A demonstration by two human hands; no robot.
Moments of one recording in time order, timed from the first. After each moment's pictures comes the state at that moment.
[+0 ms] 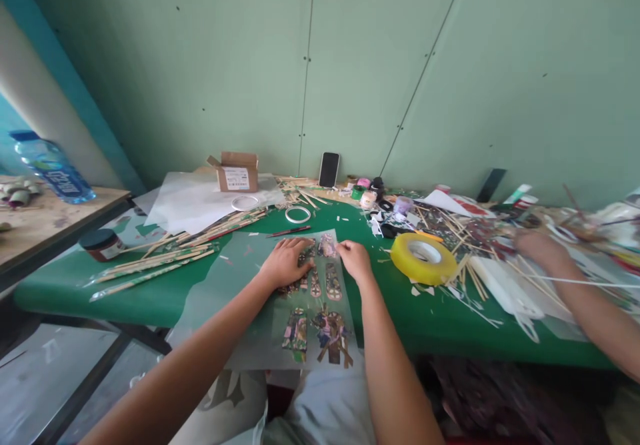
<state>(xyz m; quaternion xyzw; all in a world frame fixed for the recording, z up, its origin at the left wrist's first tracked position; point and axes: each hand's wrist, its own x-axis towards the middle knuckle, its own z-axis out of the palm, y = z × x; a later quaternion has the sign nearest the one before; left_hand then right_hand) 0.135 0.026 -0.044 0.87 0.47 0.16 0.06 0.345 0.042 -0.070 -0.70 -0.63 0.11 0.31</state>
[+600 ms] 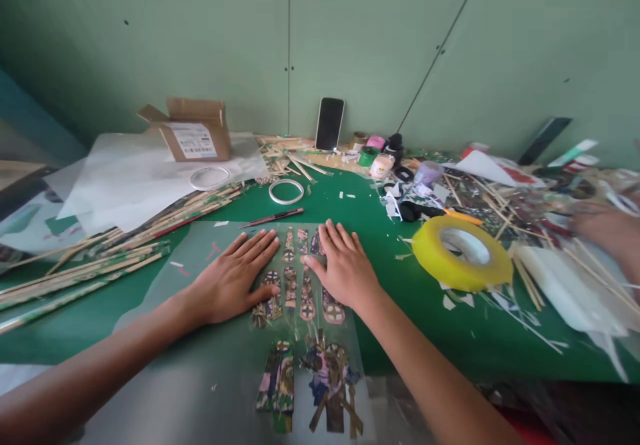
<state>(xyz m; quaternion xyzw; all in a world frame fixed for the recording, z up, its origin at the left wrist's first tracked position) 0.083 0.044 -0.063 0.92 0.39 0.05 0.03 0.340 0.043 -0.101 -0.61 -0.78 0.02 0.13</state>
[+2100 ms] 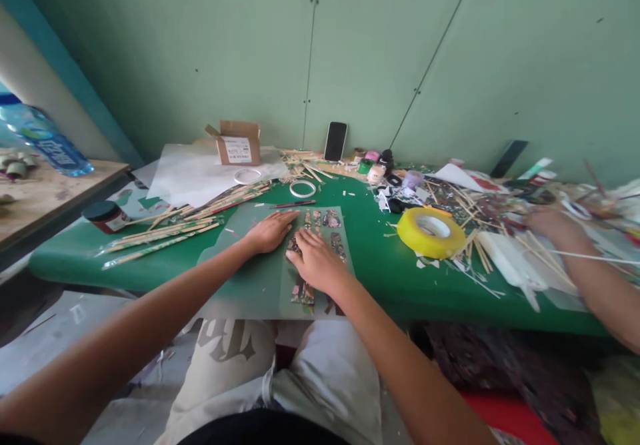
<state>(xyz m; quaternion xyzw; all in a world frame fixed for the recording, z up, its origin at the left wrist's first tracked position) 0.089 0.054 -0.053 0.90 0.43 0.07 0.06 0.257 -0.041 -0.041 -0.54 -0.82 0.14 0.11</state>
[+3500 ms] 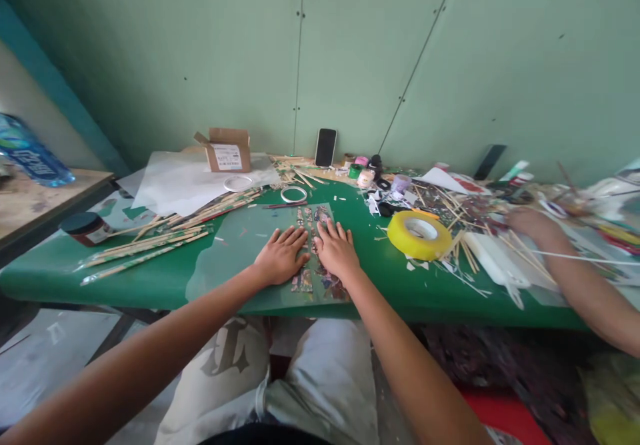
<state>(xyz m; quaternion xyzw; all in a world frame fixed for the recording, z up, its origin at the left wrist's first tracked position) 0.137 0.000 -0.056 0.88 0.47 0.07 0.05 0.311 0.011 -0.082 -0.67 -0.73 0.02 0.12</state>
